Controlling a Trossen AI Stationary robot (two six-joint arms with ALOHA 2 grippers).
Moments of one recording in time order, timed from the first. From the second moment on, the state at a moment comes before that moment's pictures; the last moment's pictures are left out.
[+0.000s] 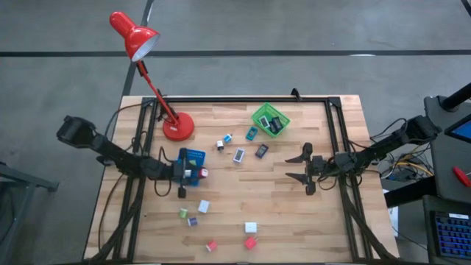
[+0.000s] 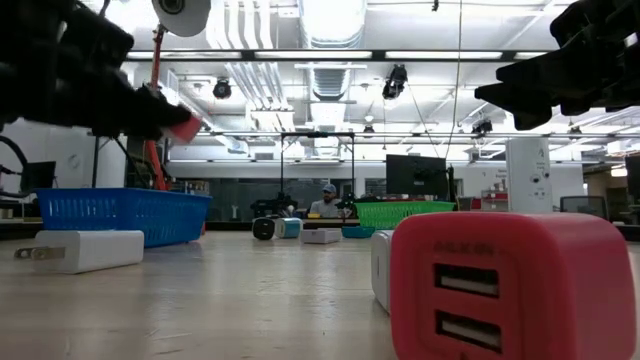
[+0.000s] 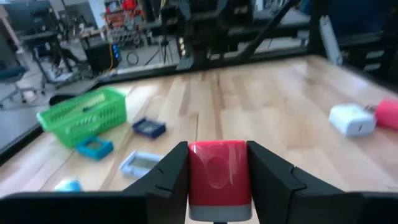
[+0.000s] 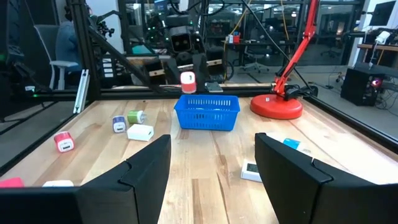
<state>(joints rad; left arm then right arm) -0.35 1.21 0.05 0.99 -0.37 0.09 0.35 0.89 0.01 0.87 0.39 0.05</state>
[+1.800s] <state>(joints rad) -0.30 0.93 0.53 -0.52 -0.40 -0.24 0.36 0.89 0.01 0.86 0.39 0.05</state>
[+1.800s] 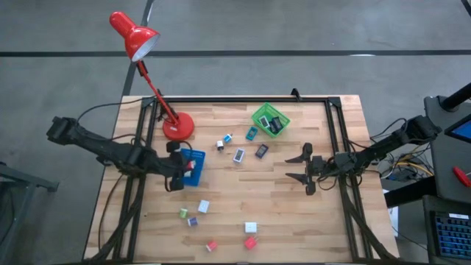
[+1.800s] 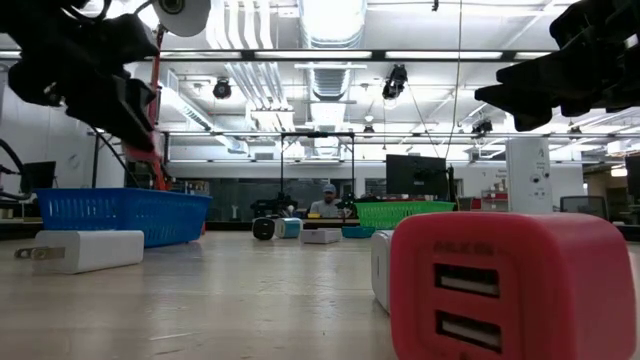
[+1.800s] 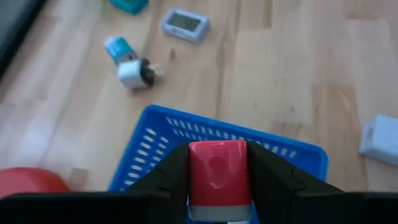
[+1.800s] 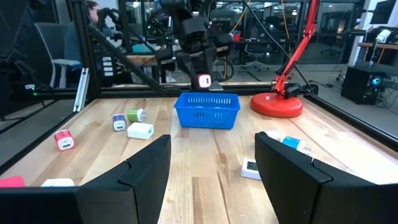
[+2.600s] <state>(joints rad) -0.28 1.10 0.52 -0.51 -0.31 -0.26 0.36 0.89 0.01 0.86 0.39 0.05</state>
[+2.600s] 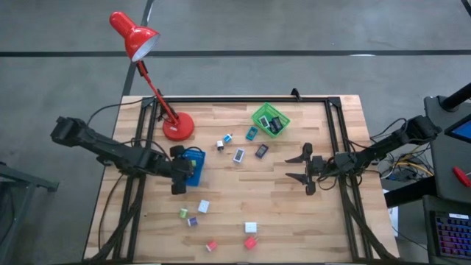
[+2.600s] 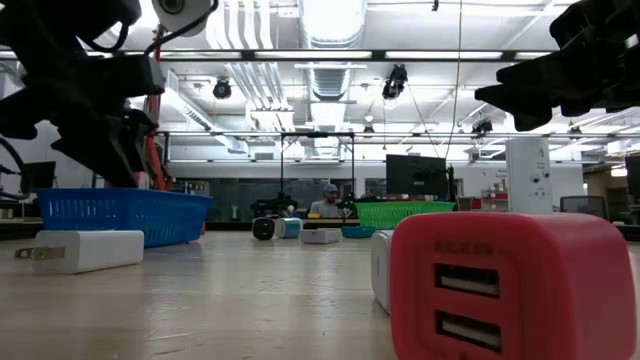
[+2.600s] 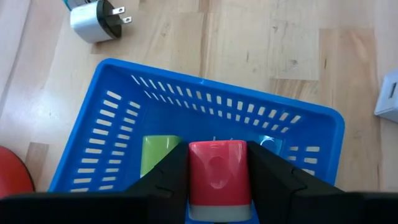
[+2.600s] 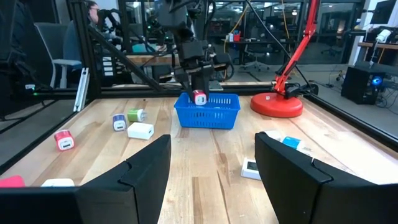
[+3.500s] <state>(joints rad) -0.26 1.21 0.52 -0.46 -0.26 -0.26 0.36 0.89 0.01 0.86 0.39 0.06</state>
